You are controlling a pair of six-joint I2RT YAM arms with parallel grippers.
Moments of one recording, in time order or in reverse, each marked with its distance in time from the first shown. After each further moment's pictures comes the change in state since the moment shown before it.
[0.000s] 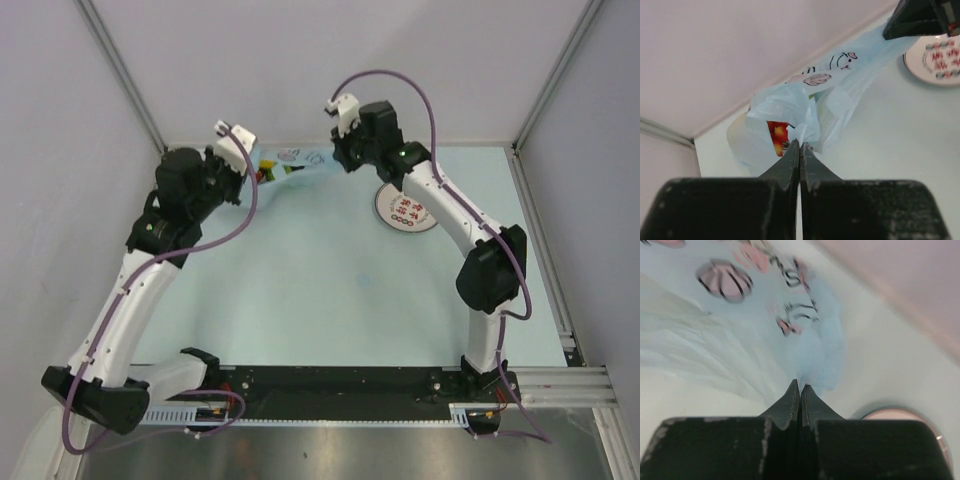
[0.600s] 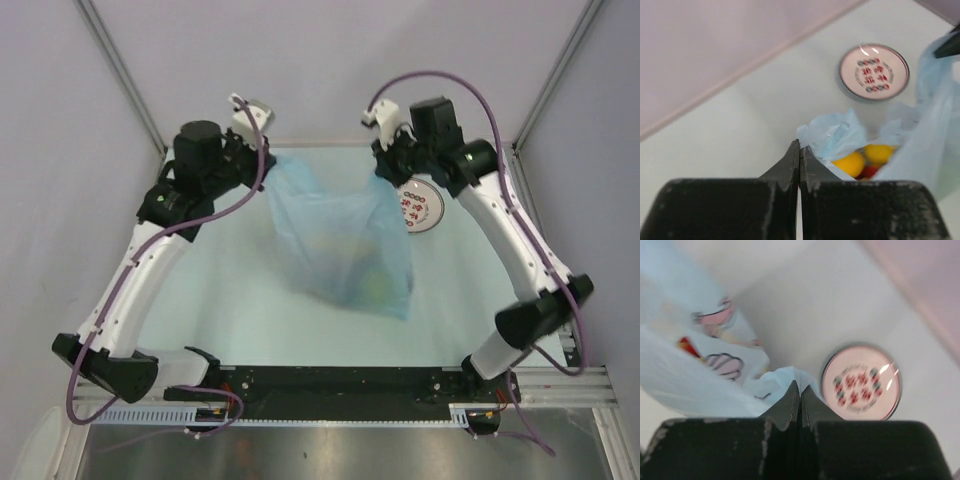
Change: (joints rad) left arm -0.108 0.162 0.157 -0.121 0.111 -0.200; right arm -0.061 -0.407 -0.172 -0.477 -0.111 -0.221
